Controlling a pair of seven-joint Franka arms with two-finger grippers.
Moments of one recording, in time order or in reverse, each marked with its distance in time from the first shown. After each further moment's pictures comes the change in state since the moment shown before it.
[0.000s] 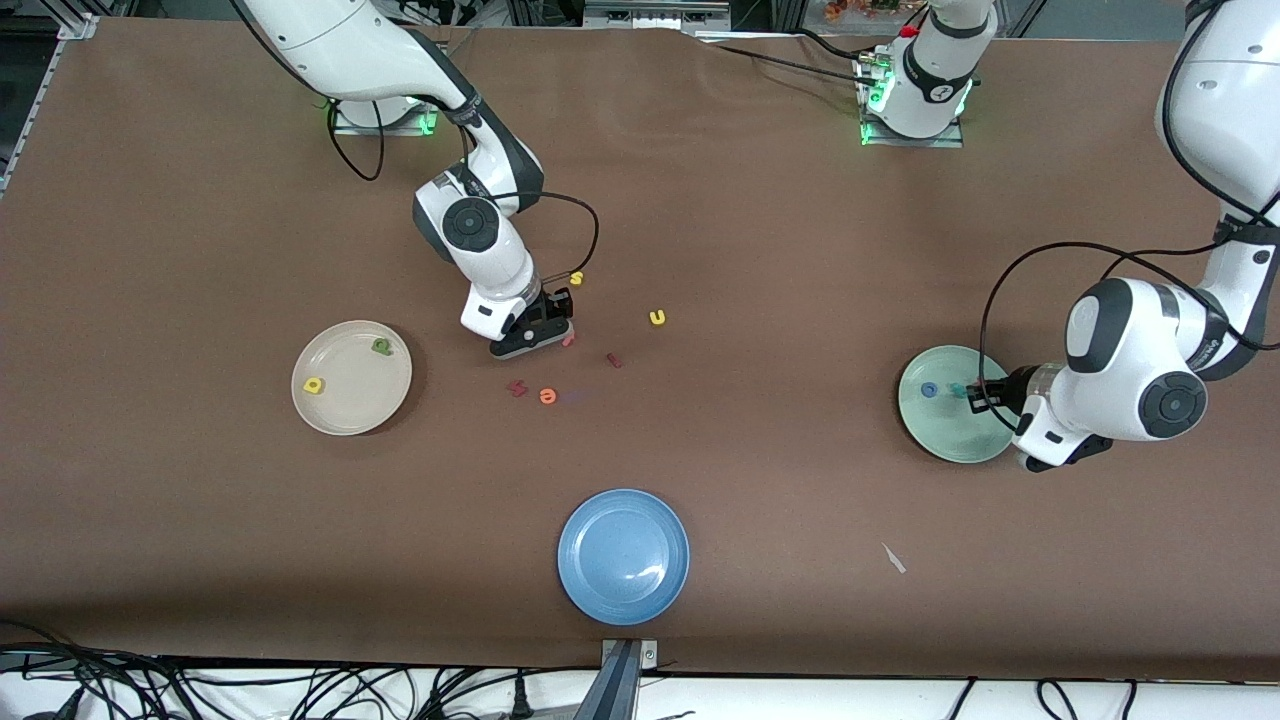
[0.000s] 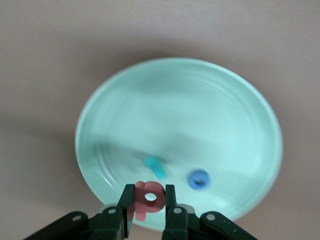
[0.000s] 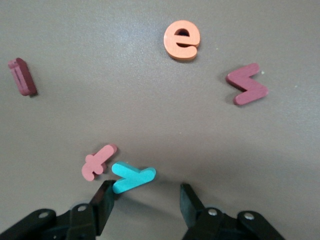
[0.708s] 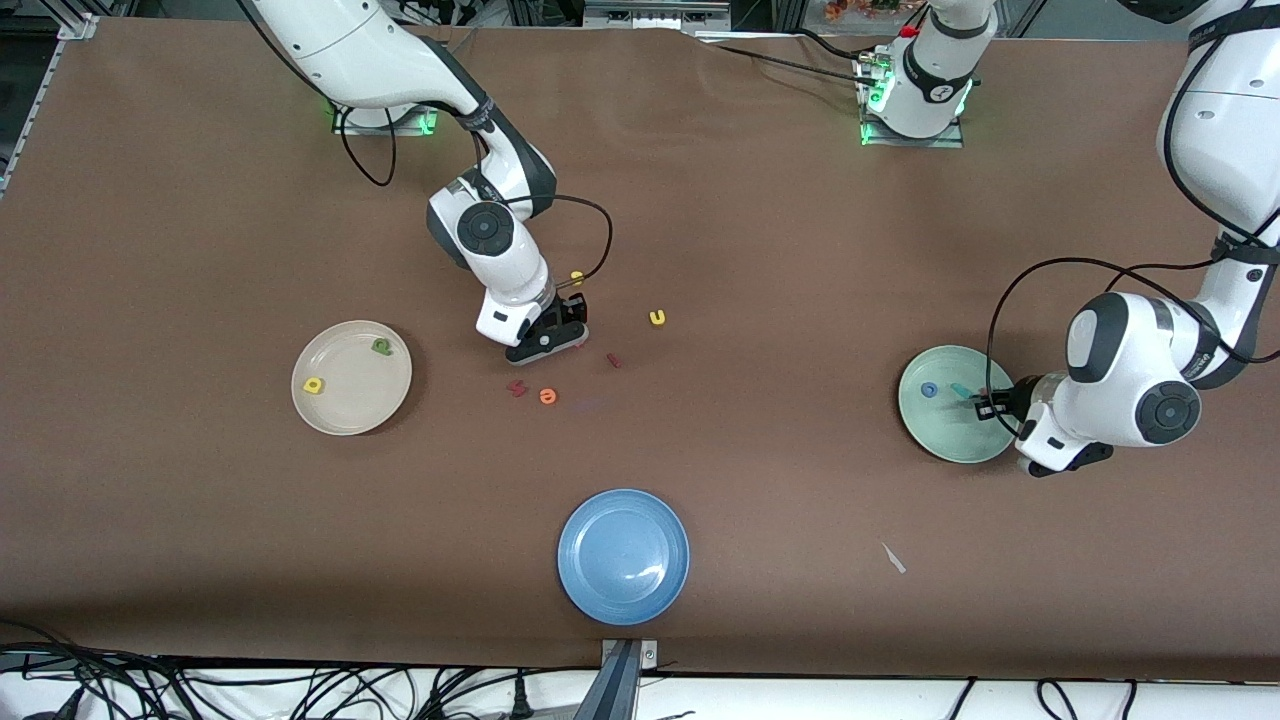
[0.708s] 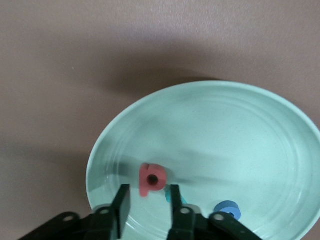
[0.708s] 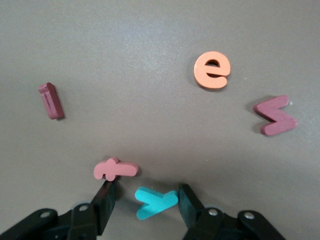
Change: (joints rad) left arm 0.029 0.049 0.001 0.011 0.035 0.052 0.039; right arm 0.027 0.044 -0.003 0.070 -0.001 0.001 0.001
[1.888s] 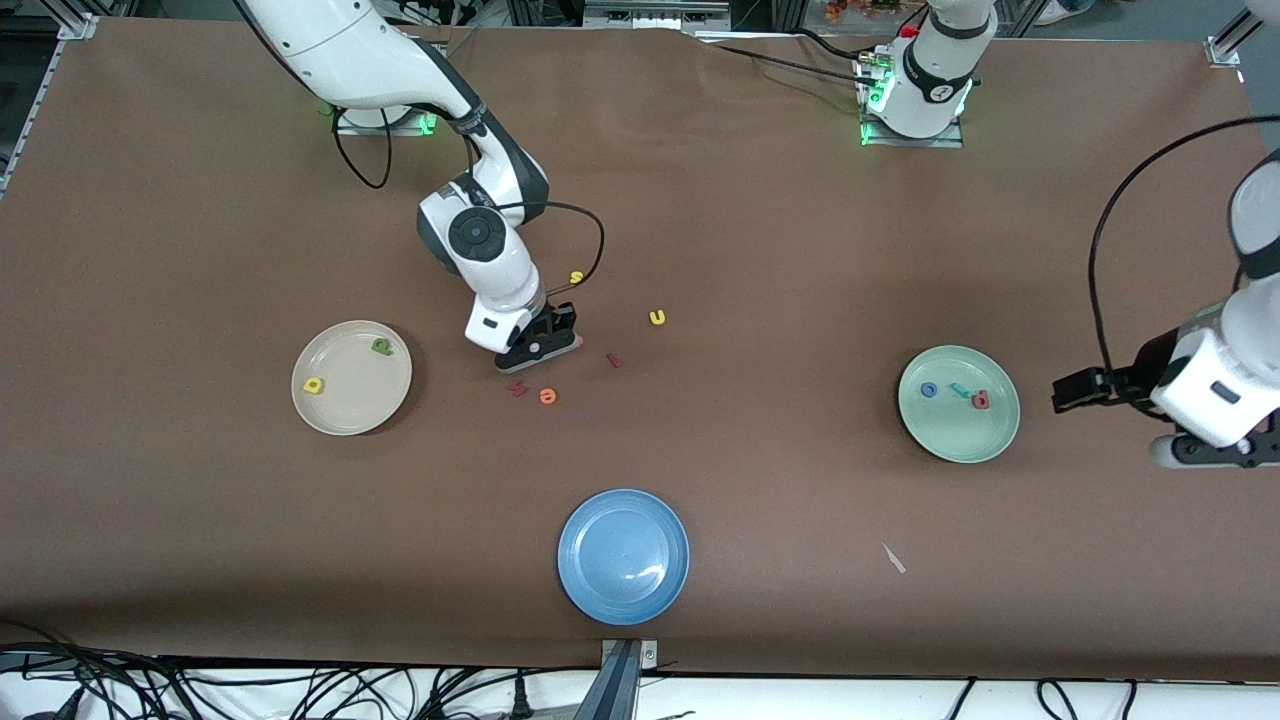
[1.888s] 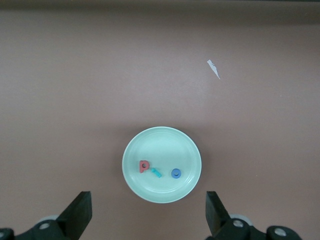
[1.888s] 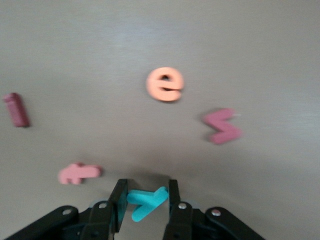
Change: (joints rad) left arm 0.000 -0.265 -0.199 0.371 0.000 -0.346 0.214; right arm -0.028 -0.036 -0.035 0.023 -0.029 -0.101 -0.051
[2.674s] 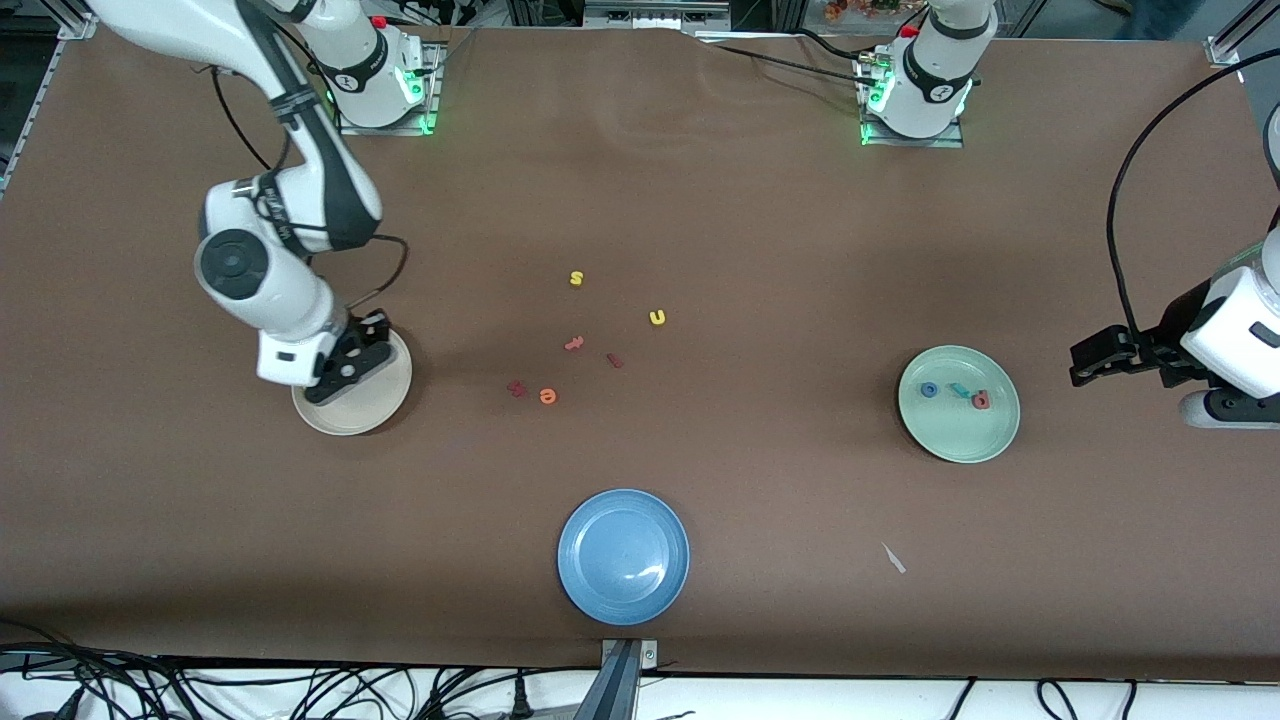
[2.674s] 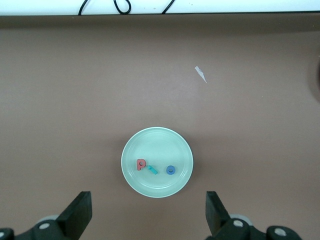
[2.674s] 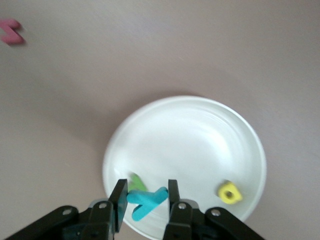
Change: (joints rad) left arm -0.001 -0.044 -0.022 0.032 -0.023 -0.037 0.012; right arm -0.402 -0.227 -0.012 -0.050 -0.002 -0.276 -0.691
